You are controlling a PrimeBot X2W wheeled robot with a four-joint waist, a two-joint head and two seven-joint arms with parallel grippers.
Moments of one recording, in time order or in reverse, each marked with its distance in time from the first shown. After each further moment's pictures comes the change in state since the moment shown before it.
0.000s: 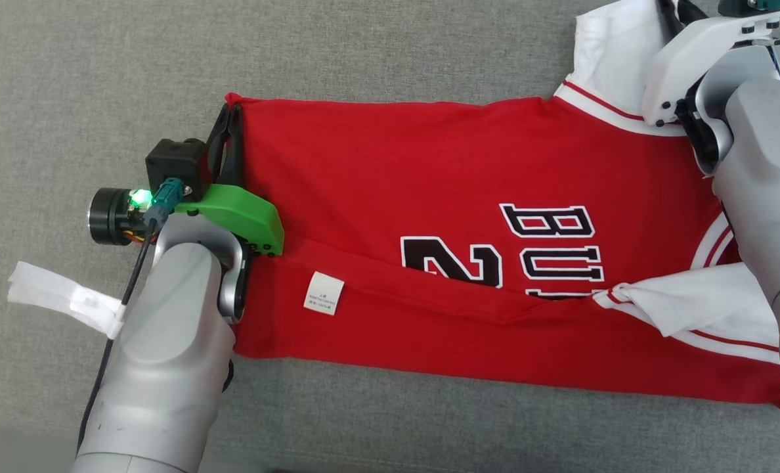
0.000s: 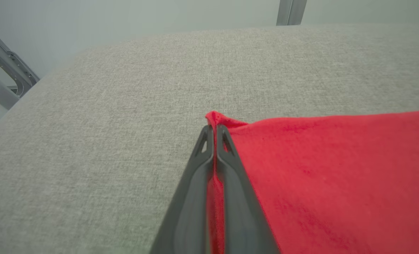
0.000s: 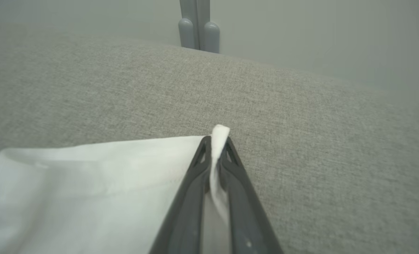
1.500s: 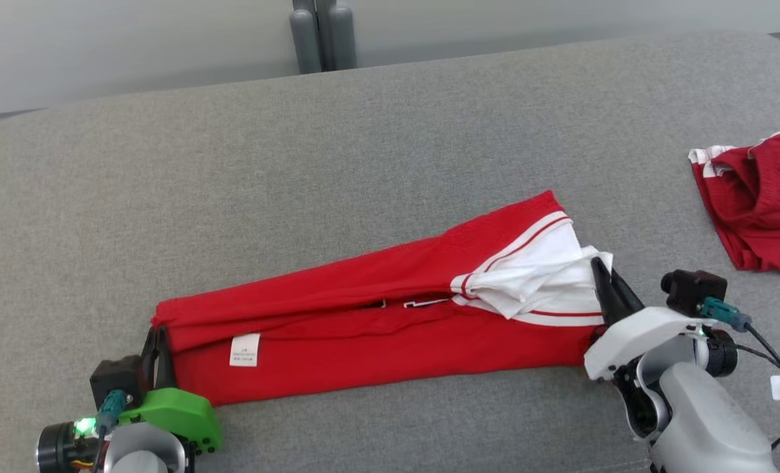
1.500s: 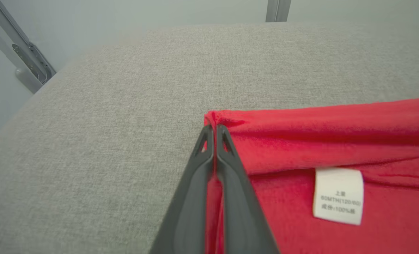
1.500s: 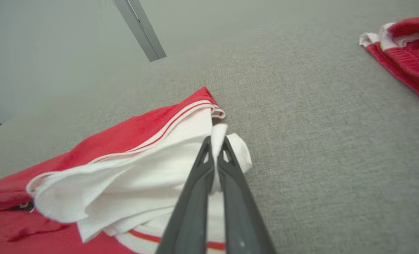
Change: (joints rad) left arm 0.522 0.023 0.286 -0.140 0.113 0.004 0.000; right arm 0.806 0.088 -0.110 -0.510 0.231 0.000 -0.137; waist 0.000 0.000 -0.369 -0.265
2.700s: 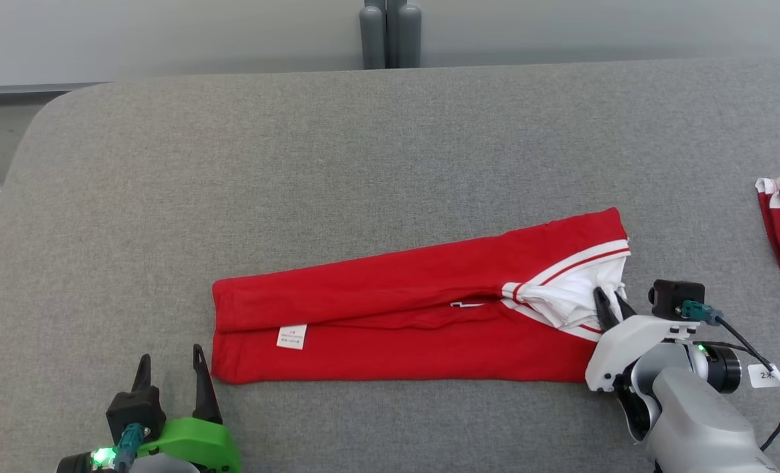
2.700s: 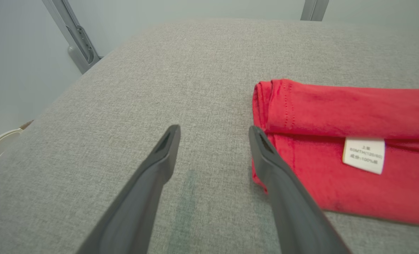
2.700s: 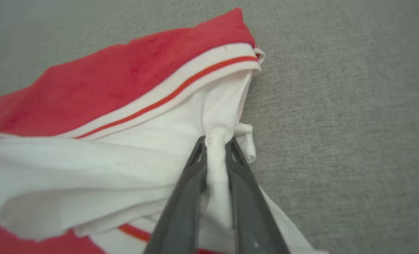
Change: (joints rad) left arm 0.129 -0.021 -0.054 -0.141 -0.045 0.072 0.000; right arm -0.119 0.053 -0.036 0.390 -0.128 -0.001 0.006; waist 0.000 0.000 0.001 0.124
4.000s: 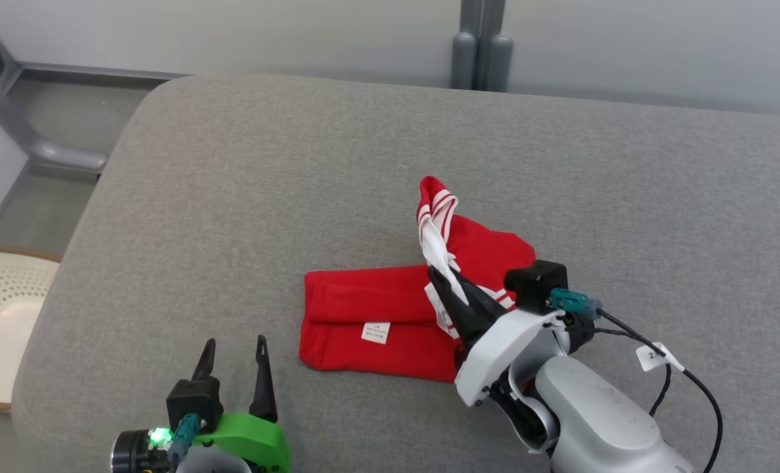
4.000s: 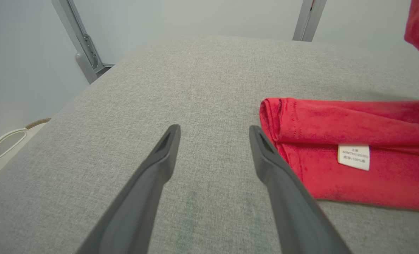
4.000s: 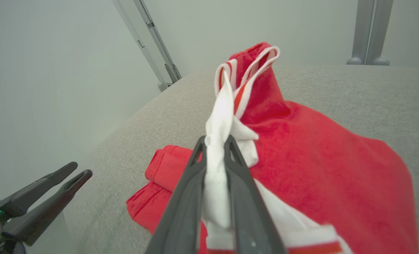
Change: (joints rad) left arm -0.016 0.000 -0.178 -0.018 -0.046 0.003 0.000; right arm 0.052 0.049 0.415 -0.518 0.168 0.000 0.054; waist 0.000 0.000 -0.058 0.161
